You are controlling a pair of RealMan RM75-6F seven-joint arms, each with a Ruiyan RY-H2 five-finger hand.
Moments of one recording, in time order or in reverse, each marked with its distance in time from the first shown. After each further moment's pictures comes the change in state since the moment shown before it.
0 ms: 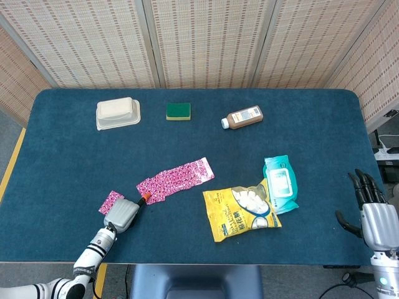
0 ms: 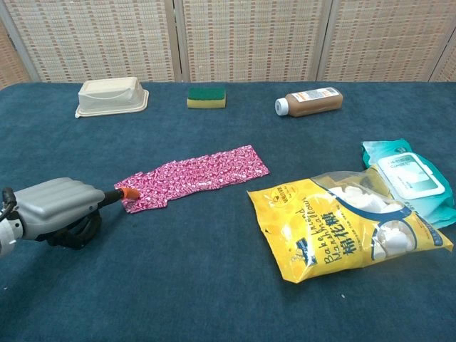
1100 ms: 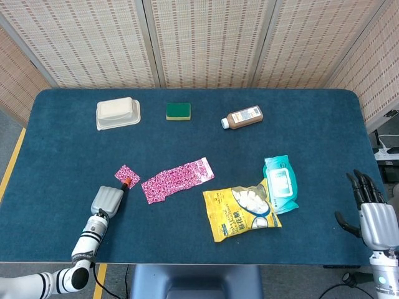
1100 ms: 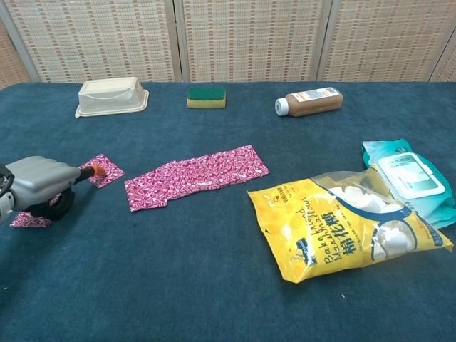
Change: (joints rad) left arm -0.061 -0.022 -0.051 0.075 -0.275 0.078 0.193; right arm 0.004 0.005 -0.002 -0.011 0.015 -0.020 -0.022
